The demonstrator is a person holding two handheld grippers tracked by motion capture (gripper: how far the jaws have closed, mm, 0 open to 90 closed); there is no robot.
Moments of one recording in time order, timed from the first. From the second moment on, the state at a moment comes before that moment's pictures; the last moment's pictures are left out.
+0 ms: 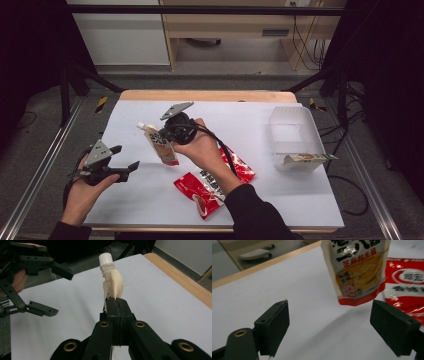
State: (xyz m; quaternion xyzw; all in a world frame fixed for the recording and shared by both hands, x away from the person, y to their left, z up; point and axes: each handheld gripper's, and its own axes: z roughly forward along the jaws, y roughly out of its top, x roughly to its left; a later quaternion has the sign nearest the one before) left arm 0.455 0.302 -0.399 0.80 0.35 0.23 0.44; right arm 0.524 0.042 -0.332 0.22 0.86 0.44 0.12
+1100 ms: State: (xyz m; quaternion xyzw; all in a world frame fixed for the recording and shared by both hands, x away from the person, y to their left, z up) left arm 0.506 0.216 -0.337 0.85 0.23 0.13 0.46; right arm 0.498 -0.028 -0.318 0.19 0.87 0.45 0.10
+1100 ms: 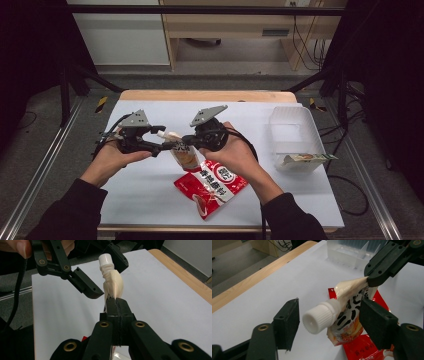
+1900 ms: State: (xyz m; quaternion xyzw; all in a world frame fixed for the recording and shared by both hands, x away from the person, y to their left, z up) left arm 0.505 0.218 -0.332 0.85 0.22 0.11 0.46; right arm 0.504 -0.032 -0.325 0.20 0.86 0.45 0.11
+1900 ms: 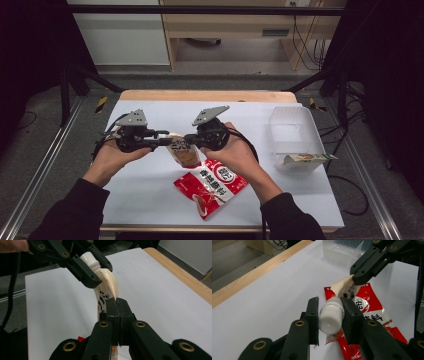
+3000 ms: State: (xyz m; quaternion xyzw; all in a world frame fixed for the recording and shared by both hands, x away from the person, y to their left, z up) left arm 0.492 0.197 -0.299 0.88 0.17 0.12 0.42; right arm 0.499 -0.041 -0.322 0.16 0.91 0.36 0.15
